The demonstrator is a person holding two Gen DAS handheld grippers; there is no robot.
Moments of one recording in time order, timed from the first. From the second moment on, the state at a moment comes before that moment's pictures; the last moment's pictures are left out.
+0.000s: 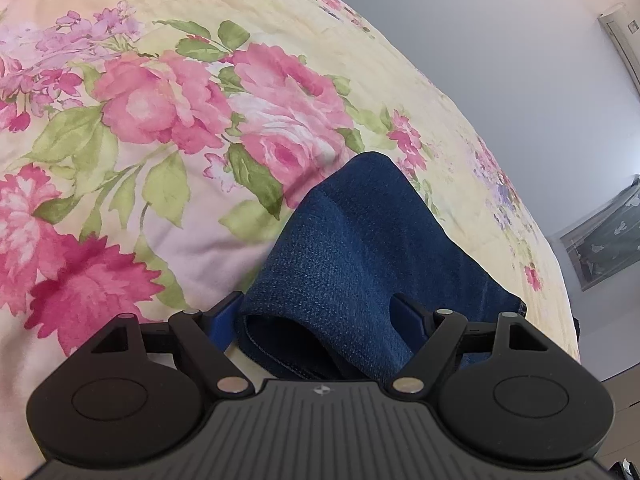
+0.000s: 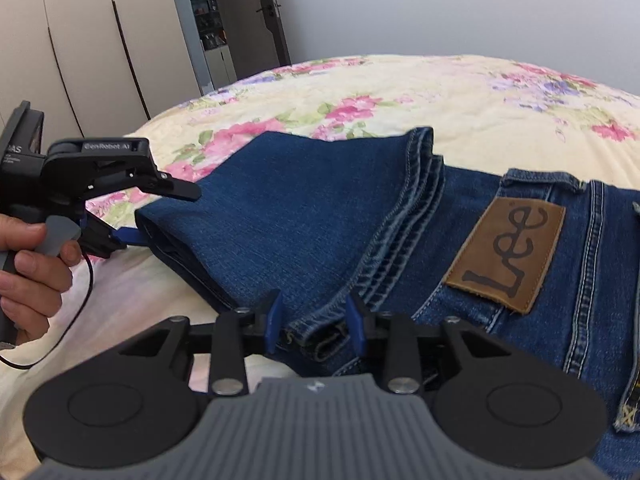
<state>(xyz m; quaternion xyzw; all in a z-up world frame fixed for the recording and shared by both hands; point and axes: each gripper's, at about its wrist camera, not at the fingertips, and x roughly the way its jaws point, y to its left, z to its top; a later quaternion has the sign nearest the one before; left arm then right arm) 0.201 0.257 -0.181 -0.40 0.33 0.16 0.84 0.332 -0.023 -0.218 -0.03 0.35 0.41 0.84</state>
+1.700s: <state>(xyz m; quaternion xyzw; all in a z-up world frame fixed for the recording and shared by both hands) 0.228 0.105 -0.046 -0.25 0.21 0.01 0.95 0.358 -0.127 -0.166 0.18 0.36 0.35 0.85</state>
